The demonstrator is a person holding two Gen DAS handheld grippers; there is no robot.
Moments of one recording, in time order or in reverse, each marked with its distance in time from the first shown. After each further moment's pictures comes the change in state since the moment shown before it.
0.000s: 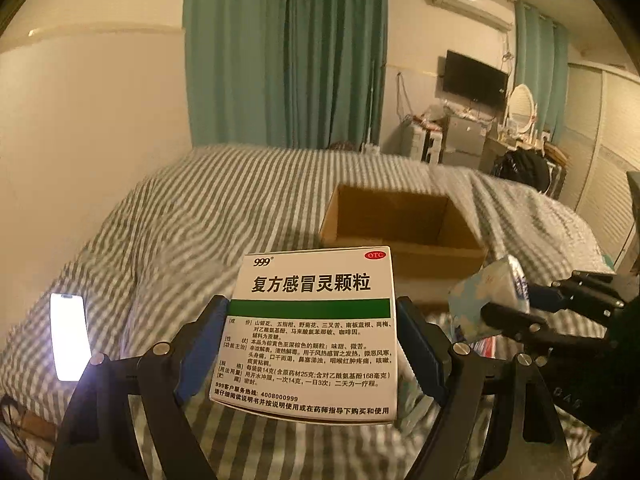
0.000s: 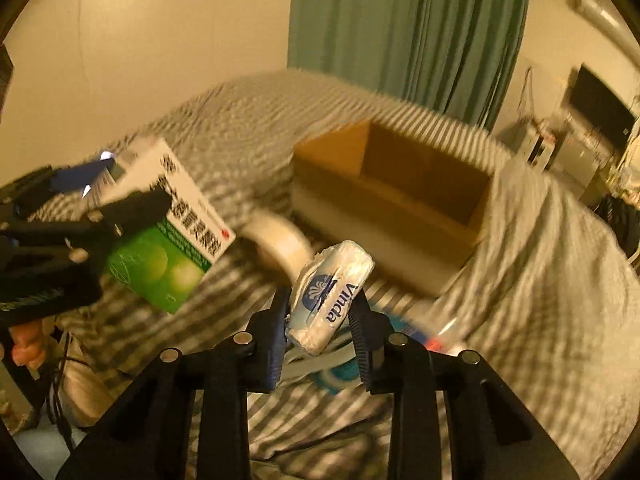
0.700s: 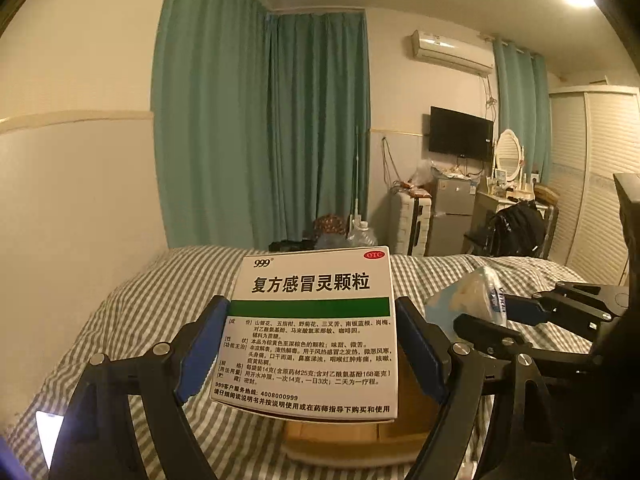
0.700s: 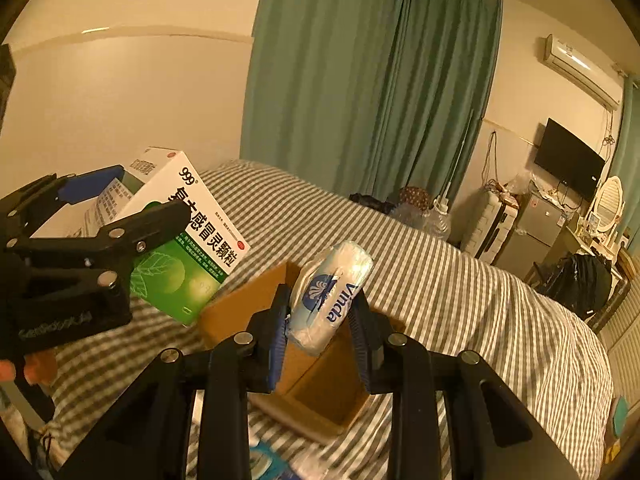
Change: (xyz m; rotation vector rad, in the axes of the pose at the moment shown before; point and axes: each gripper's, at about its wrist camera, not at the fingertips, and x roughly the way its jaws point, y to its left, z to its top) left arm 0.053 -0.044 0.144 0.043 -0.237 -0.017; right arm -0.028 -0.071 0.139 -0.007 -0.220 -0.109
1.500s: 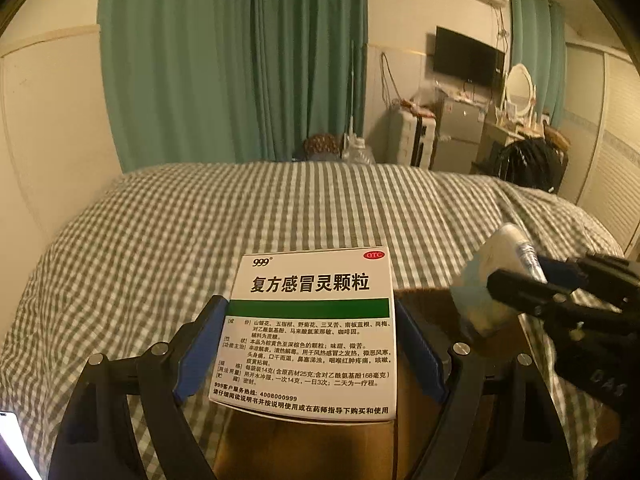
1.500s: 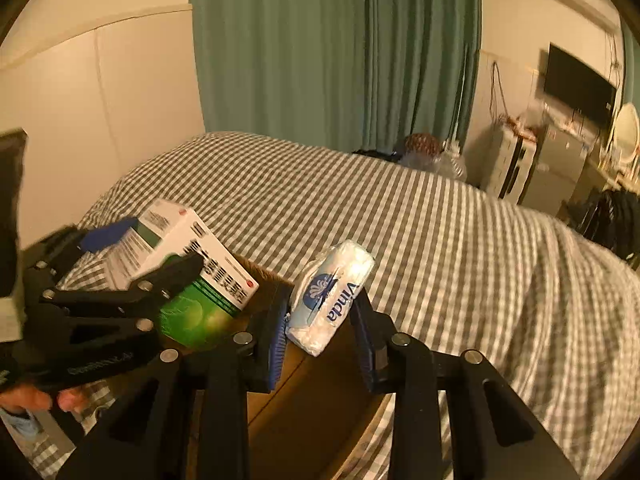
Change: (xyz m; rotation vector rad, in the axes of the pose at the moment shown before) left arm 0.187 -0.028 -0.063 0.010 0.307 -0.025; right arm 0.163 -0.090 -0.022 0.176 0.142 0.093
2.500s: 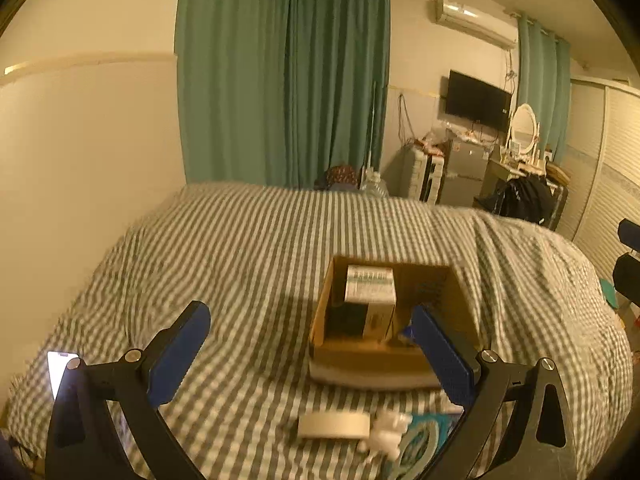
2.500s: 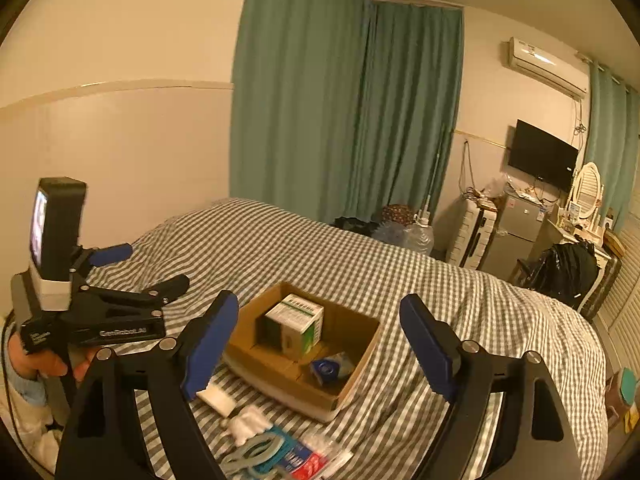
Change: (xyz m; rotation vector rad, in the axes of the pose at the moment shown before) left arm -0.209 0.036 -0.054 -0.084 -0.103 0.039; right arm -0.252 0.104 -0.039 -0.084 -0.243 -0.113
